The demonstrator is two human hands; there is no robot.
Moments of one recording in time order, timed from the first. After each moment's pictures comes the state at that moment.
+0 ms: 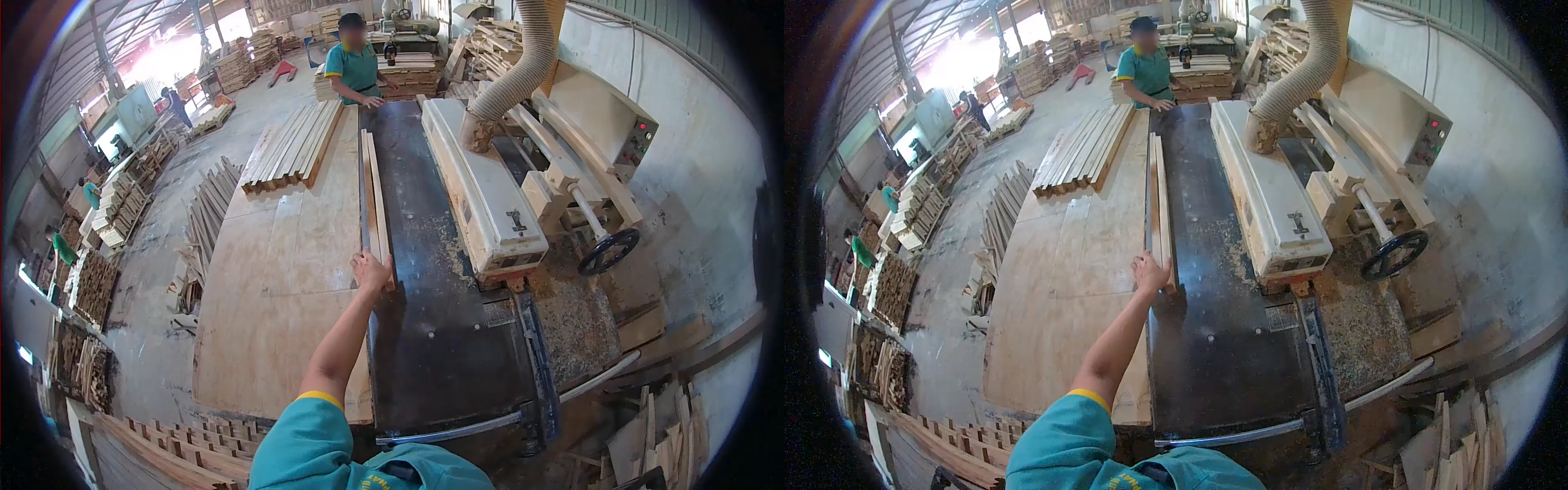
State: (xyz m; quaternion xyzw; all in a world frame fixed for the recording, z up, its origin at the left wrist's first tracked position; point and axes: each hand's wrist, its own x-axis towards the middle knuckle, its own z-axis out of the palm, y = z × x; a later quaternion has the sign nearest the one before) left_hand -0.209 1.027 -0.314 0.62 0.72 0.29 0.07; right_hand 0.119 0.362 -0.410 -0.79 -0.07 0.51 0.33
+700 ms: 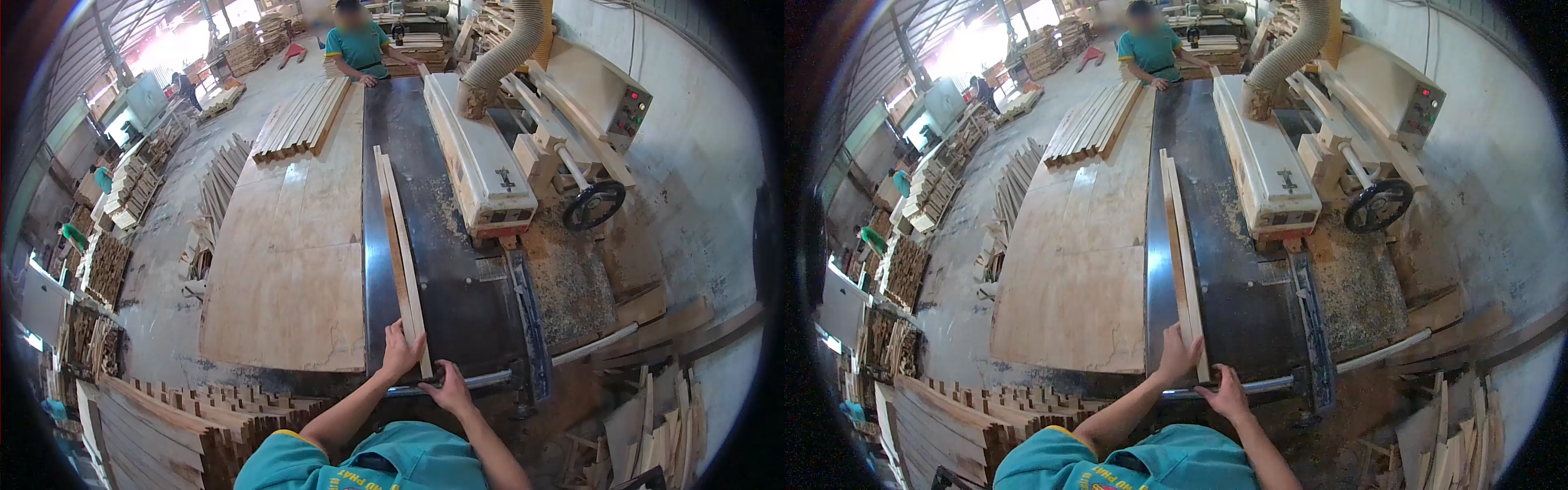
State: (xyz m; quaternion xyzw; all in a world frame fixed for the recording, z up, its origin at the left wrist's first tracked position) left_hand -0.152 0.658 -0.350 0.68 0.60 0.37 0.22; right_hand 0.008 0.547 -0.298 -0.65 -0.59 0.37 0.30
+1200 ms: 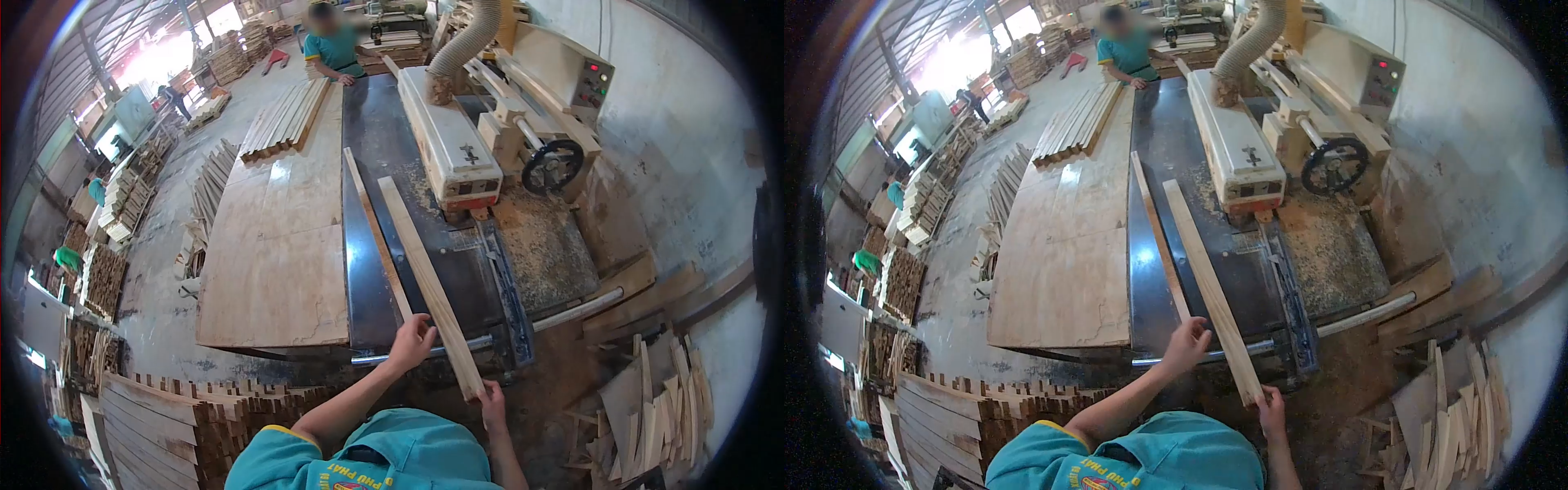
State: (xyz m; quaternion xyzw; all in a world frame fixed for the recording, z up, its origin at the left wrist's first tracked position) left_hand -0.087 0.567 -0.268 0.68 0.50 0.33 0.43; right_hand 0.127 0.357 -0.358 -0.61 -0.26 0.52 0.54
